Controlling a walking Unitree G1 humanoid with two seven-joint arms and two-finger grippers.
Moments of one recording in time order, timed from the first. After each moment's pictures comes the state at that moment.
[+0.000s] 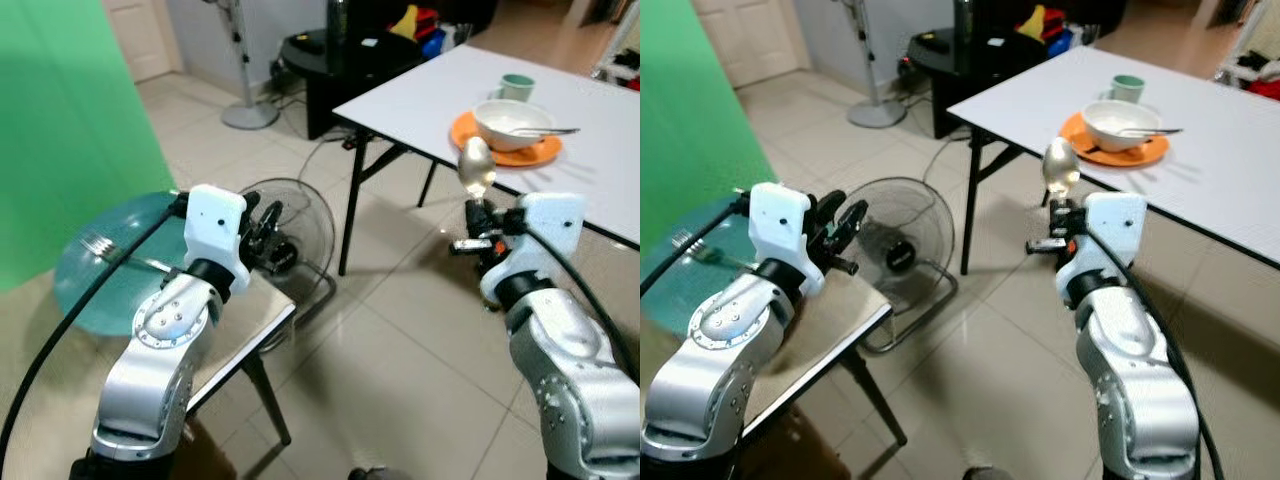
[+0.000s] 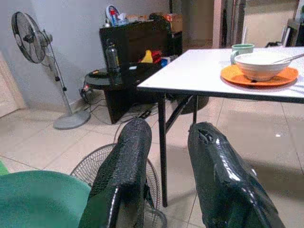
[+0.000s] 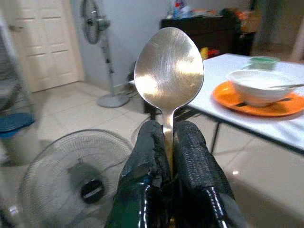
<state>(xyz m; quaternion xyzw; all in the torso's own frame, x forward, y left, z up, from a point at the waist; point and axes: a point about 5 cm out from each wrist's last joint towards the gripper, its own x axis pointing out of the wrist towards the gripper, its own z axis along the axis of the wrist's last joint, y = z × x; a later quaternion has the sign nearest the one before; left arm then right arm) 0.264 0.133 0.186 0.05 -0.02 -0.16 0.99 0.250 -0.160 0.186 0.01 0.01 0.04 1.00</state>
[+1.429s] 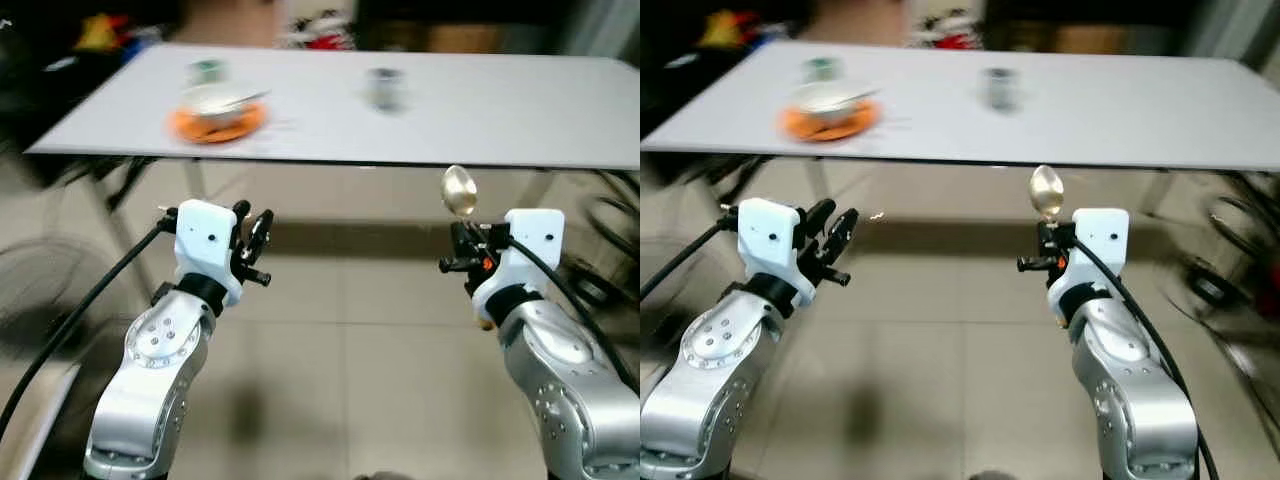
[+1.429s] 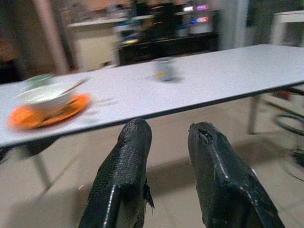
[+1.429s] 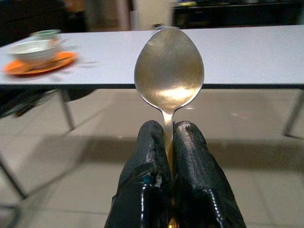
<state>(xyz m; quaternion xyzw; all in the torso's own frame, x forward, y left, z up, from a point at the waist) 0.255 0.135 0.181 0.05 -0.03 -0.16 0.99 0.246 -0.161 0.172 0.02 0.07 0.04 1.00</state>
